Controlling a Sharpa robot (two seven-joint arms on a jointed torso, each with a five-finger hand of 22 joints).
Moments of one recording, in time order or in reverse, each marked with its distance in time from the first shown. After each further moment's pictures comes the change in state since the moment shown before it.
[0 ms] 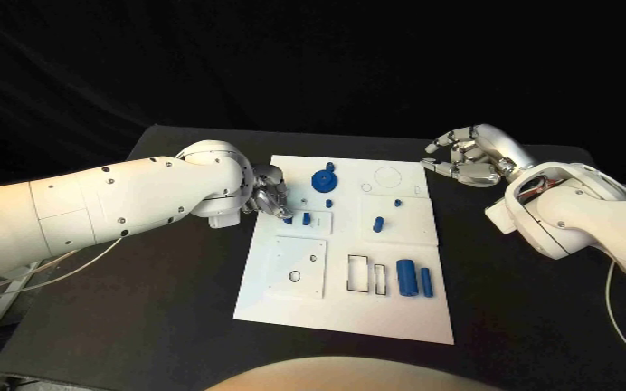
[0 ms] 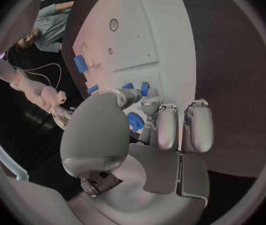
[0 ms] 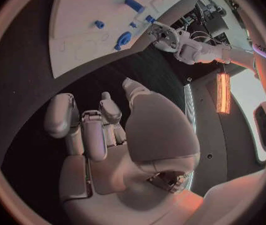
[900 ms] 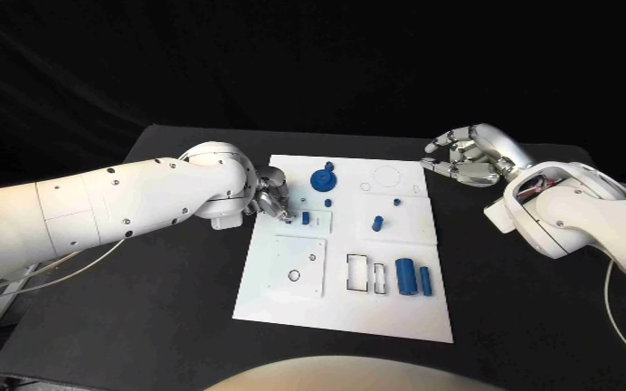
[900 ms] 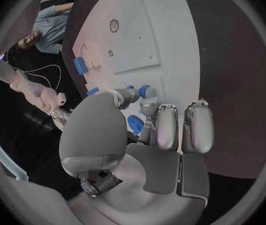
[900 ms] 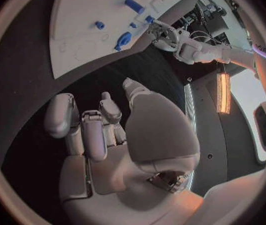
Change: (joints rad) left arm -0.006 0.020 -0.004 -0.011 -0.001 0.008 -0.002; left_hand -0.048 -0.006 0.017 0.016 0.002 0.027 -0.013 0.034 0.098 0.016 -0.009 0.003 0.009 0.000 -0.007 0.000 0.000 0.000 0.004 -0.004 0.003 0.000; right arm -0.002 -0.002 0.000 0.001 0.000 0.000 0.000; right_hand 0.000 0.000 -0.004 0.004 0.000 0.000 0.000 0.000 0.001 0.000 0.000 0.000 -0.001 0.000 0.000 0.000 0.000 0.000 0.000 0.000 0.000 0.000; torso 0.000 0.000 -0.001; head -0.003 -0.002
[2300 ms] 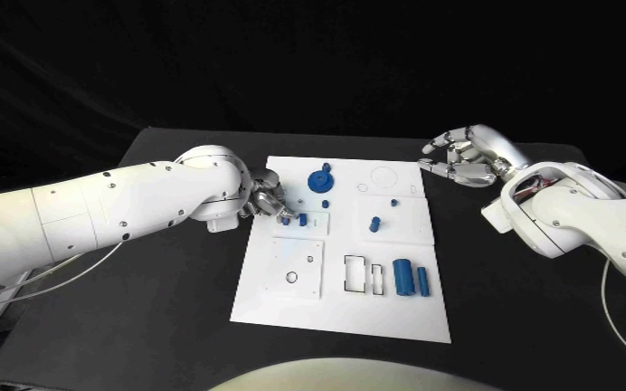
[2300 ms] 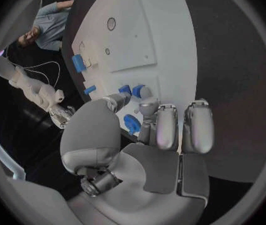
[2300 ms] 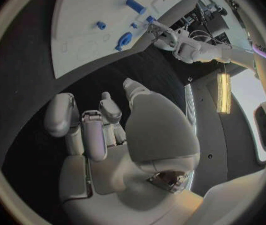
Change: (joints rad) left arm -0.010 0.001 0.006 -0.028 0.020 -0.008 0.006; left_hand -0.229 0.018 -0.206 0.001 -0.006 0.010 -0.017 -0.040 0.006 -0.005 -0.004 0.004 -0.002 0.000 -0.007 0.000 0.000 0.000 0.003 -0.003 -0.008 -0.001; right arm -0.001 -0.004 0.000 0.000 0.000 -0.001 0.001; right_hand 0.000 0.000 0.000 0.005 0.000 -0.004 -0.004 0.004 0.000 -0.004 -0.004 -0.005 -0.006 0.000 0.000 0.000 0.000 0.000 0.000 0.000 -0.011 -0.005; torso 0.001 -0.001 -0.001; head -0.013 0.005
